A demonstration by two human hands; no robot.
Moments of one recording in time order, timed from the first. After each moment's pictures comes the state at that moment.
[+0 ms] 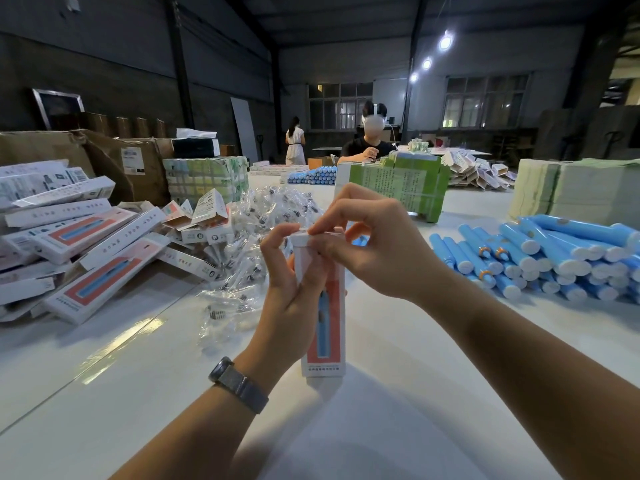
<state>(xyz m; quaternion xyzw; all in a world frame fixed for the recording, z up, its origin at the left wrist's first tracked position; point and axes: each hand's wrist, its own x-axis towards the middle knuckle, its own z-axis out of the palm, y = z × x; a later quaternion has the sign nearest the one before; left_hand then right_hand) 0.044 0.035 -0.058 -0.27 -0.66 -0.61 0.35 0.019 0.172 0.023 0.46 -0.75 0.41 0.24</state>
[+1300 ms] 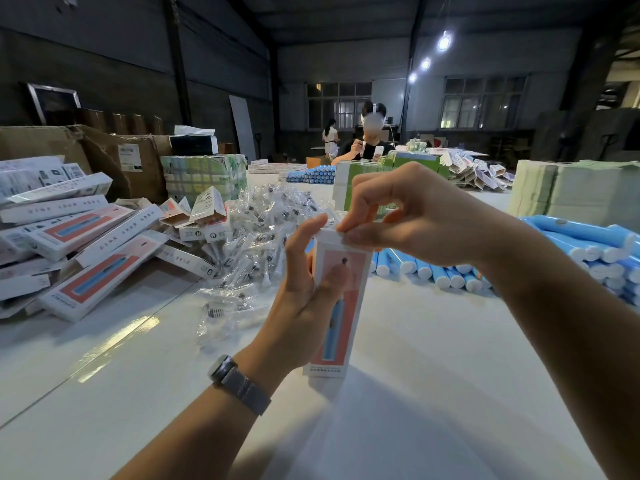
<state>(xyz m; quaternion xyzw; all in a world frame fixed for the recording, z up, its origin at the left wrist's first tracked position) 0.054 0.037 -0.052 -0.31 -0.71 -0.56 0.29 0.031 0.206 0.070 0.51 -0.79 0.32 0.10</state>
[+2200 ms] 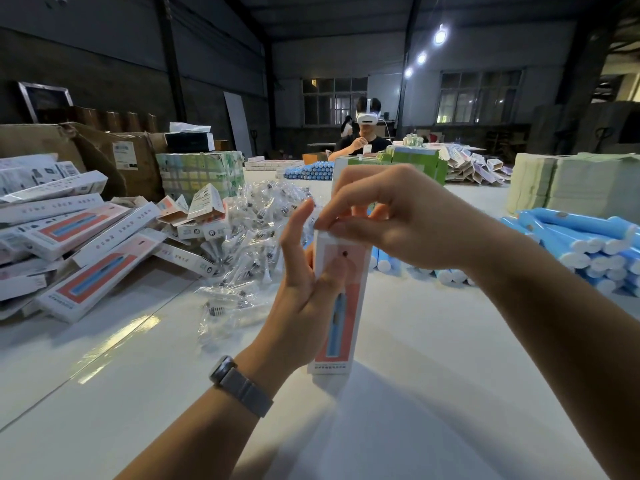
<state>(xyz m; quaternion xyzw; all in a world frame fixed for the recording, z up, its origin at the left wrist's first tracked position) 0.059 0.037 -0.050 -0.30 -0.70 -0.58 0.29 0.034 0.192 0.062 0.52 -0.79 0.27 0.17</state>
